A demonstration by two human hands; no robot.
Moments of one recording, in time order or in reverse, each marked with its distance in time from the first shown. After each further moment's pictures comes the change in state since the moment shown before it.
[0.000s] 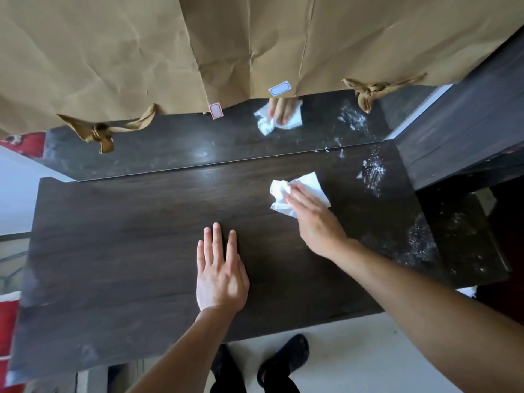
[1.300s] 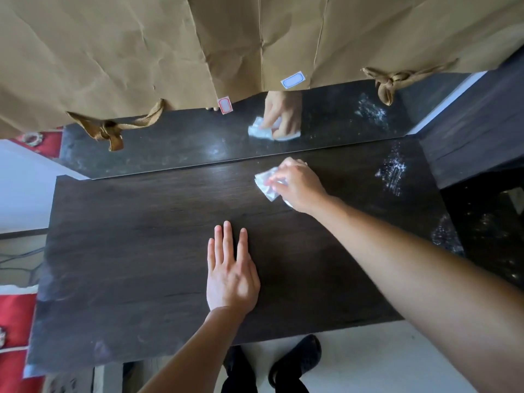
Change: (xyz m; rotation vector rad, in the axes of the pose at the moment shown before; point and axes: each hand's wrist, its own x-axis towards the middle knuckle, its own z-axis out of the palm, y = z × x) left_hand 0.006 -0.005 0.004 -0.008 0.018 0.008; right_hand 0.094 -0.026 -0.006 0.192 -0.060 0.155
